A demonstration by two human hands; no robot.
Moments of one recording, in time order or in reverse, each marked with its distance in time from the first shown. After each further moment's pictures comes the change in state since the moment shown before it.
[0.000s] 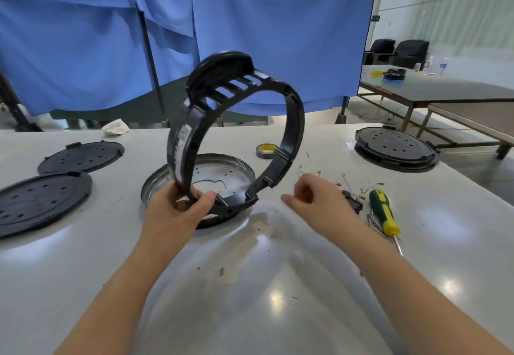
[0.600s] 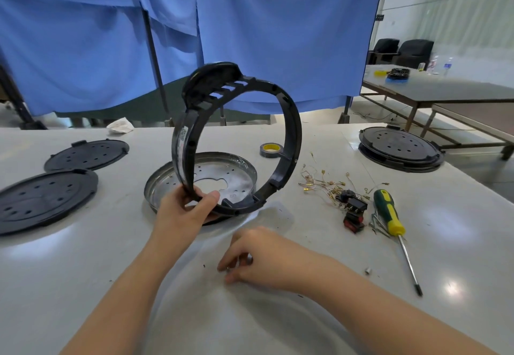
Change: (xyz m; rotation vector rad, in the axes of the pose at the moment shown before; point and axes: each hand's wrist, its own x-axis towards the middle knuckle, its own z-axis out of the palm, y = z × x) left_hand 0.001 -0.010 0.006 -0.109 -0.009 -0.077; right_hand -0.039 -0.050 0.062 -0.099 -0.667 -0.375
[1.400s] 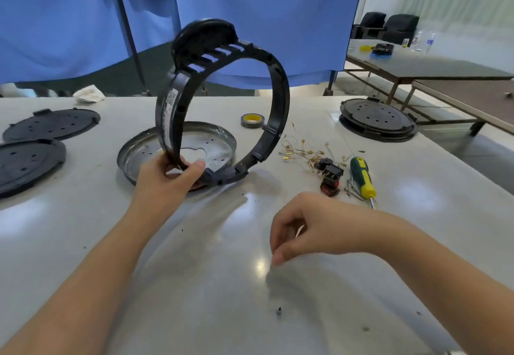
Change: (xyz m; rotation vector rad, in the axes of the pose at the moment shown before) left_hand -0.008 0.003 0.006 0.116 -0.010 0.049; right_hand -0.091 0.009 -0.058 0.220 -0.139 0.200
